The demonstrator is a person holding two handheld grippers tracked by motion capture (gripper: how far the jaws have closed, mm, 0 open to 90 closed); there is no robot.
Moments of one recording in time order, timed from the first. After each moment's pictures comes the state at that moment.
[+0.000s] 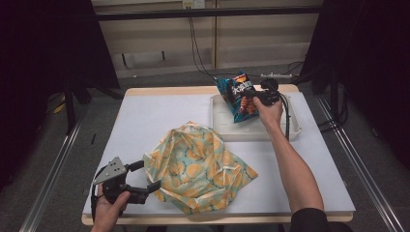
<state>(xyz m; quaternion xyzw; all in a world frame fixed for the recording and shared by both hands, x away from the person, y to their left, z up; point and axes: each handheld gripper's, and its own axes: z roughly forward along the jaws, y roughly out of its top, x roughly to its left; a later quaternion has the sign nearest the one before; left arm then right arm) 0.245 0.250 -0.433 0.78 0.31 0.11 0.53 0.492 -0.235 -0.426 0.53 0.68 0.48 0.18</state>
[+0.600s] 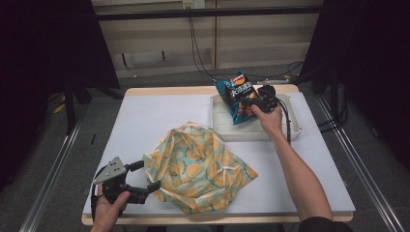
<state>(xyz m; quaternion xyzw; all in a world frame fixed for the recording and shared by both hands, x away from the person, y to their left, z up) 0.245 0.249 -0.434 0.78 0.31 0.11 0.53 0.470 -0.230 -0.429 0.47 0.73 0.48 0.14</state>
